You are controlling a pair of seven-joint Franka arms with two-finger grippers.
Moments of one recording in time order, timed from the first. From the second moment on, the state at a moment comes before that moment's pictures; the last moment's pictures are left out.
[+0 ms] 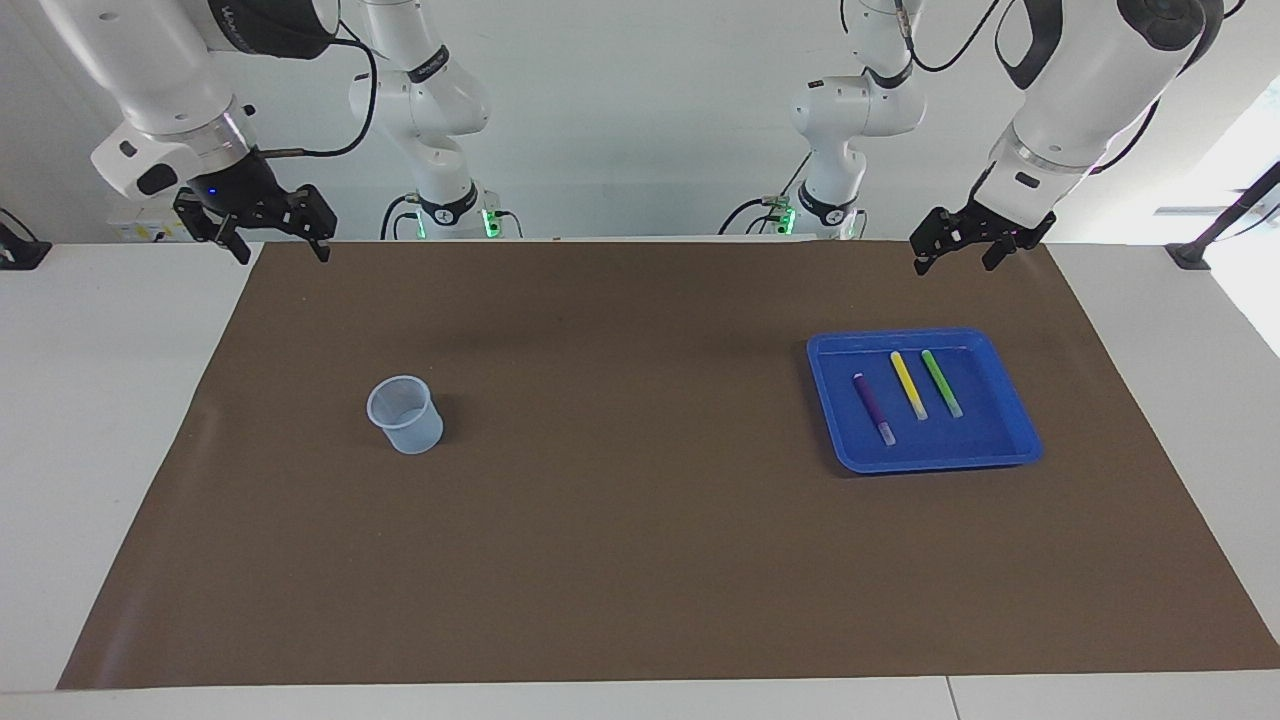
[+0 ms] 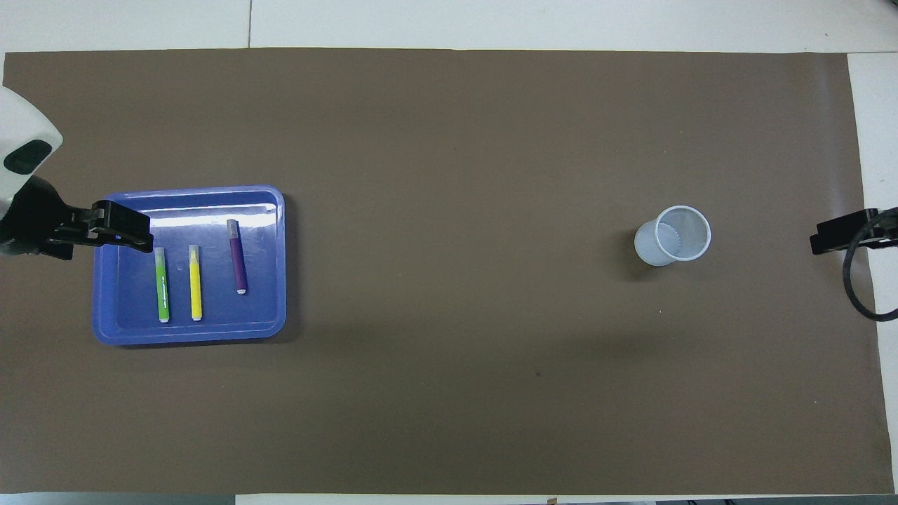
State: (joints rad) left arm -0.04 -0.04 -0.09 -1.65 -0.03 1.50 -0.14; right arm -0.07 -0.07 0.00 -1.65 -0.03 1.51 -0.10
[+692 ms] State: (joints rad) left arm -0.03 -0.04 -0.08 -1.65 -0.03 1.50 -0.09; right arm -0.07 -0.07 0.00 -1.65 -0.03 1.51 -0.10
